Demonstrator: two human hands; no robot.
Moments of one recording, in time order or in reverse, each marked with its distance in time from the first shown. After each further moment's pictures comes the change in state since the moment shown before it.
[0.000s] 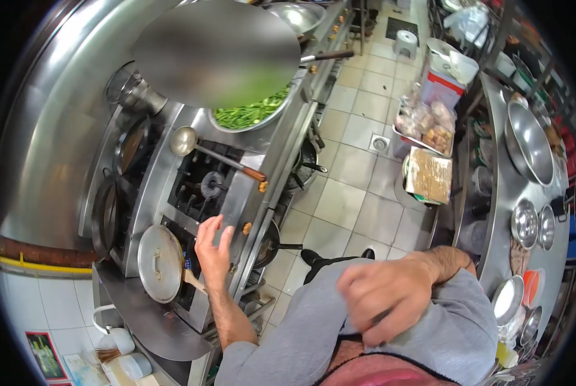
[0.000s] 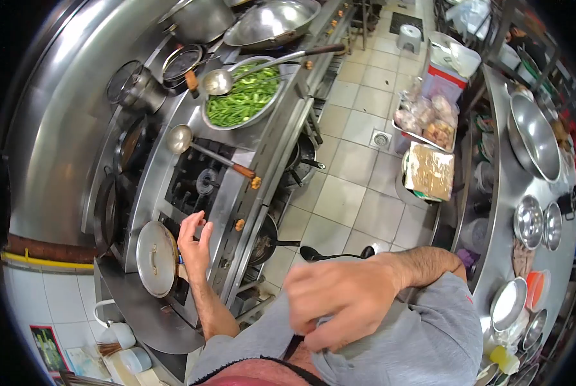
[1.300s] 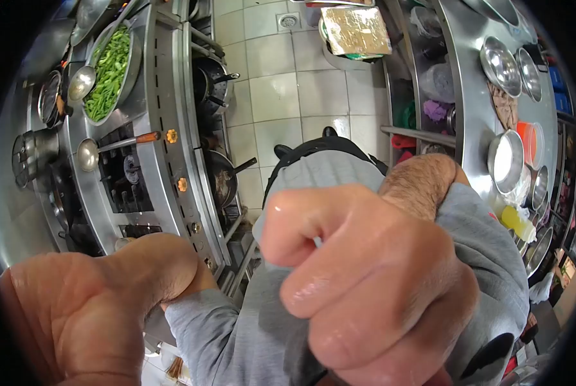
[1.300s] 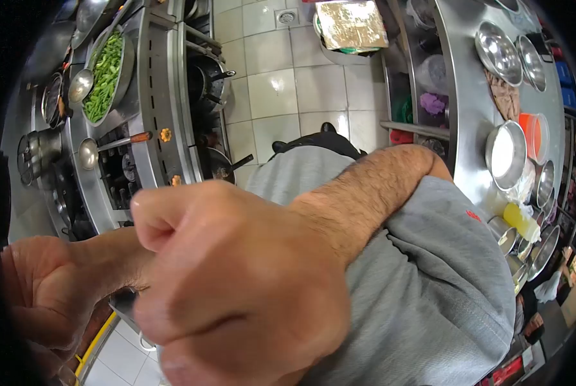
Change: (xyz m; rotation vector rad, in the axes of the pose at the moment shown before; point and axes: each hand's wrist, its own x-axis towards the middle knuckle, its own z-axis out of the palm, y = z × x) left_hand 0.102 0.240 -0.004 -0.569 0.058 1.293; right_hand -0.030 -0.019 0.040 -0.687 1.041 -0.332
